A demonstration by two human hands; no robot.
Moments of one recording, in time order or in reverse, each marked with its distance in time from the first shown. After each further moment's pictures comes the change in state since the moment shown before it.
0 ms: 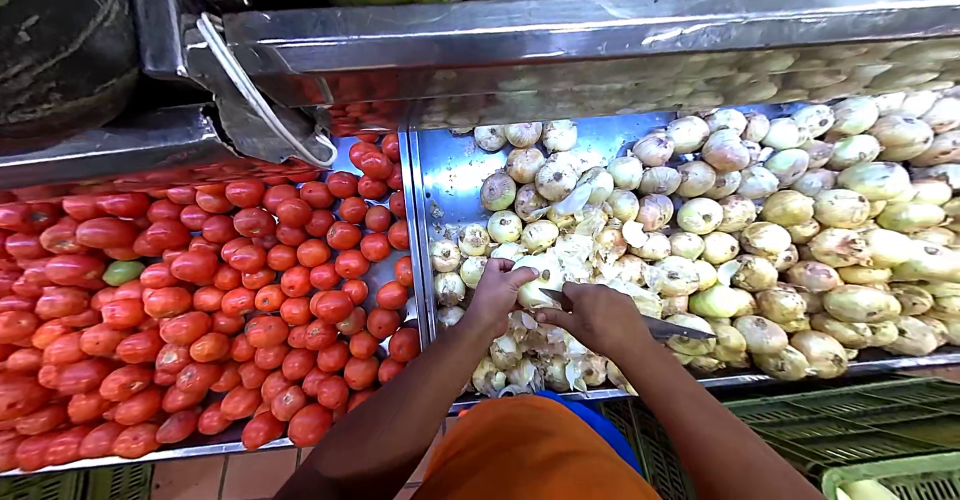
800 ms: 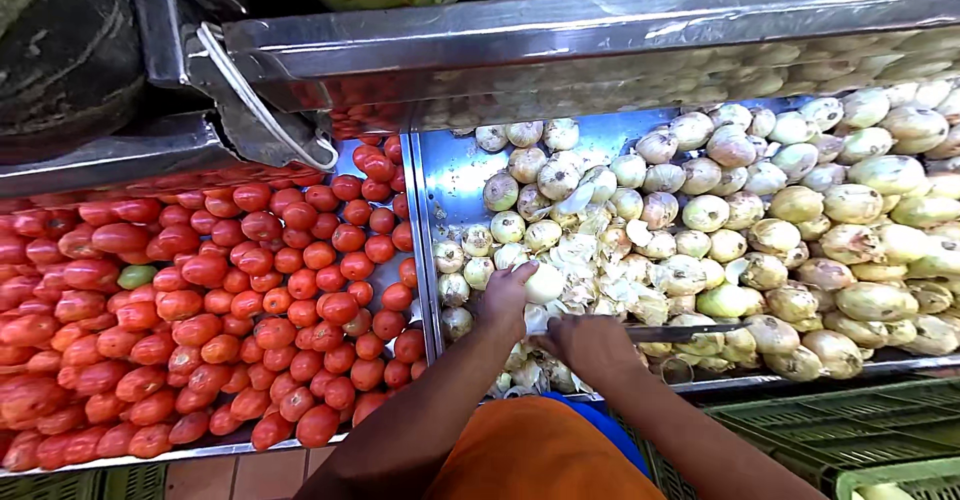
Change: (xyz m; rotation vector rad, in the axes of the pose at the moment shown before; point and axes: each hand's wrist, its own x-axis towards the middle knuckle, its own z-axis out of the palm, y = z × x) left_hand 0.000 -0.010 0.019 -0.122 0.174 -0.053; right_hand -0.018 -0.021 0.035 -0.232 -0.082 -0.100
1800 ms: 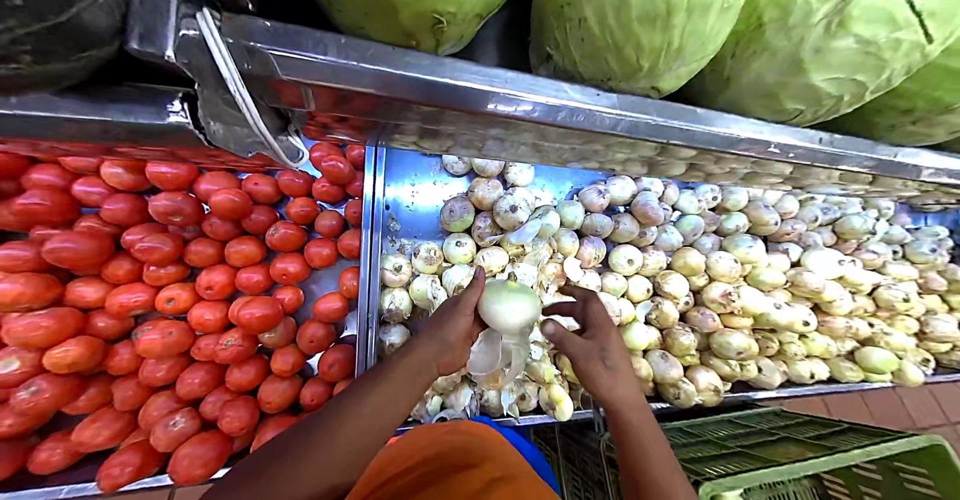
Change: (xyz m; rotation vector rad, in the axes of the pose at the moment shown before) left_hand -0.051 0.034 -0.006 0.037 -0.455 0.077; right_hand -0.049 0.056 -0.055 1.059 0.482 0.132
